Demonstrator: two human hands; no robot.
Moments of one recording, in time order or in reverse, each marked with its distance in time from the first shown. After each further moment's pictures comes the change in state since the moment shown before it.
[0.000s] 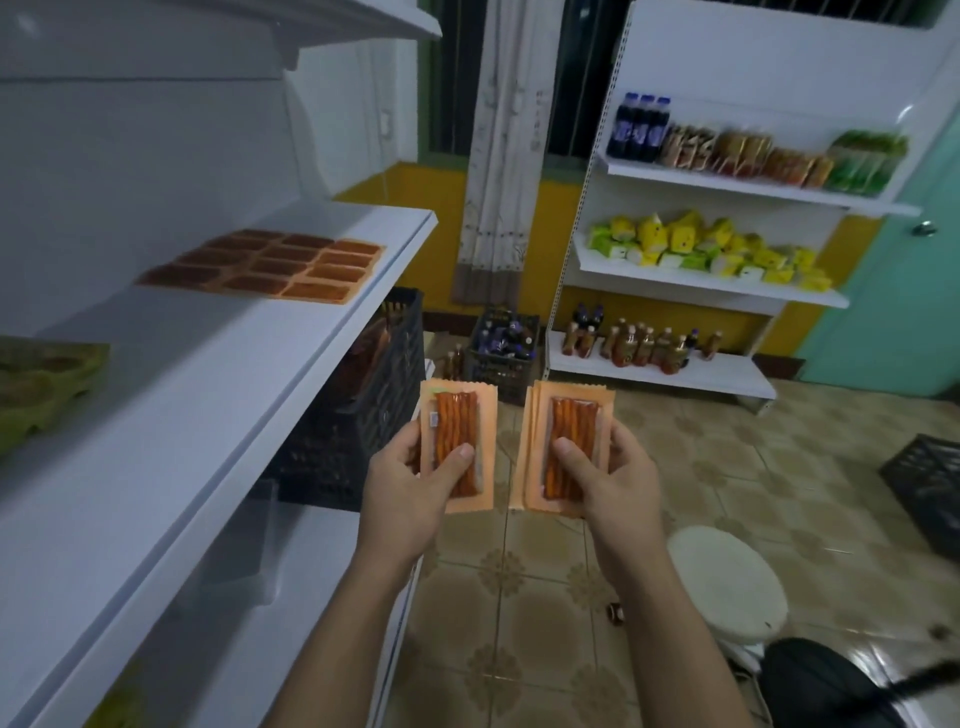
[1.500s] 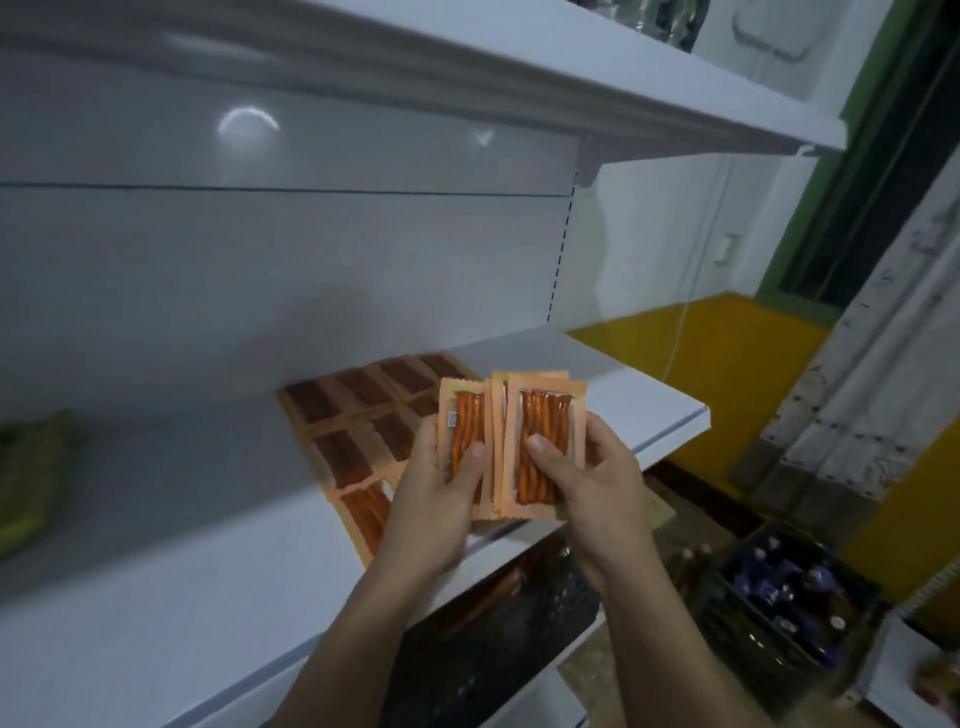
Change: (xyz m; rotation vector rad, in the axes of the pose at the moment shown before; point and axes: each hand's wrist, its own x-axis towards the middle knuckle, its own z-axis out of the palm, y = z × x) left_hand 0.398 0.011 -0.009 -0.047 0.662 0.112; right_hand 0.434 -0.002 0.285 0.217 -0.917 -0.010
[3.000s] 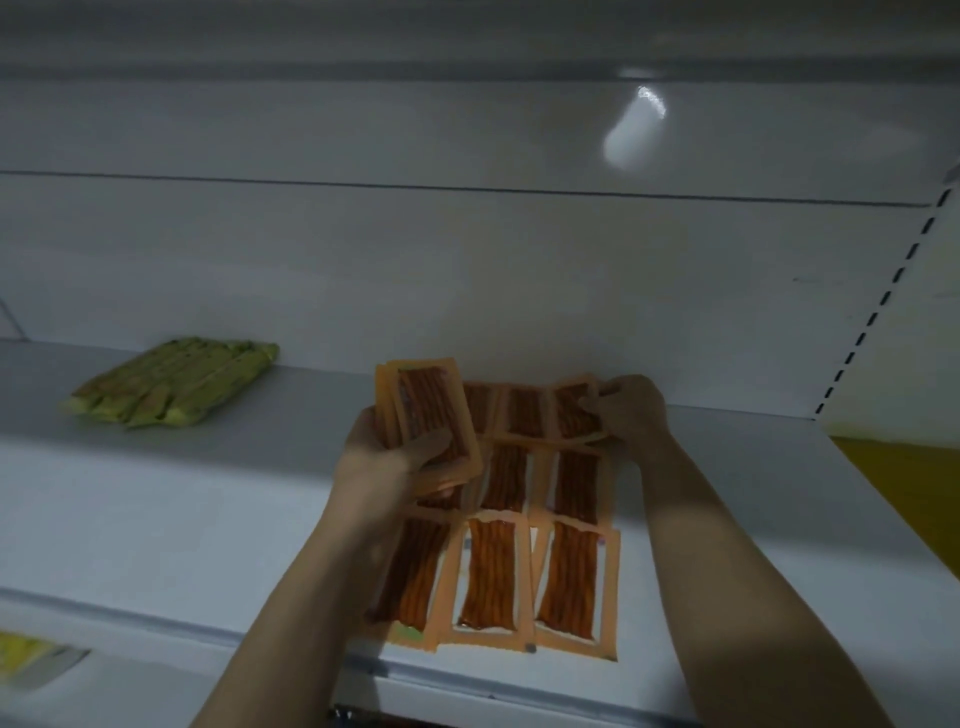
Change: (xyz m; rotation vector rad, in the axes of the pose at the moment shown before) left_hand 0.104 -0.015 0.009 0.146 0.950 -0.017; right_hand 0.337 0.111 0.082 -0.721 -0.615 -0.007
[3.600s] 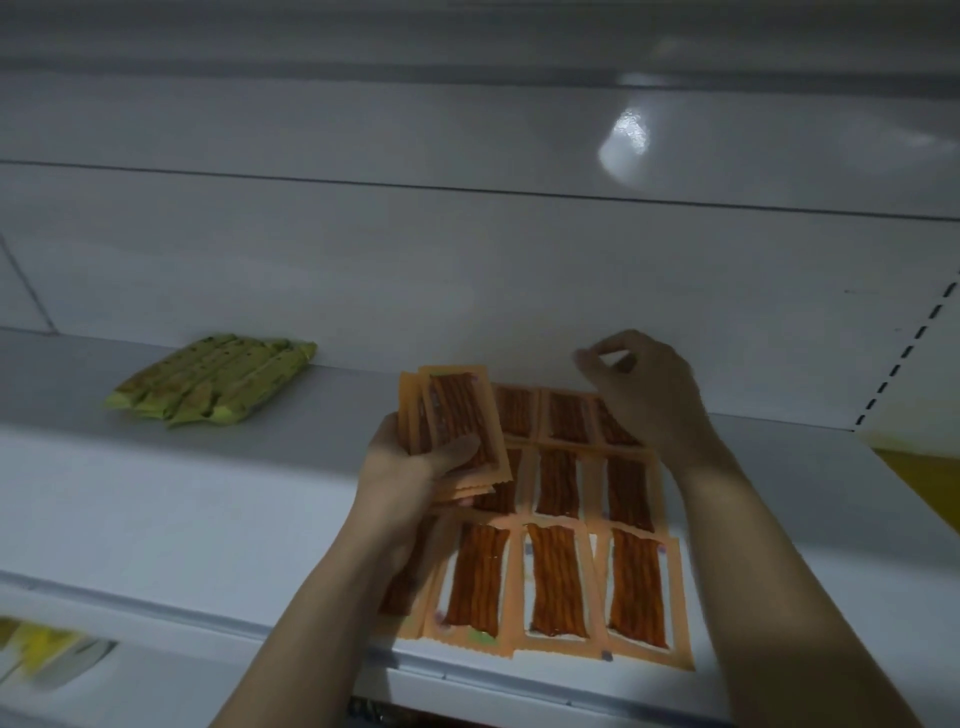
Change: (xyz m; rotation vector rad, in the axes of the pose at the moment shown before) left_hand 0.014 -0.009 -0.039 -0.070 -0.059 -0.016; right_hand -0.088 -0.083 -0.016 0.046 0.048 -0.305
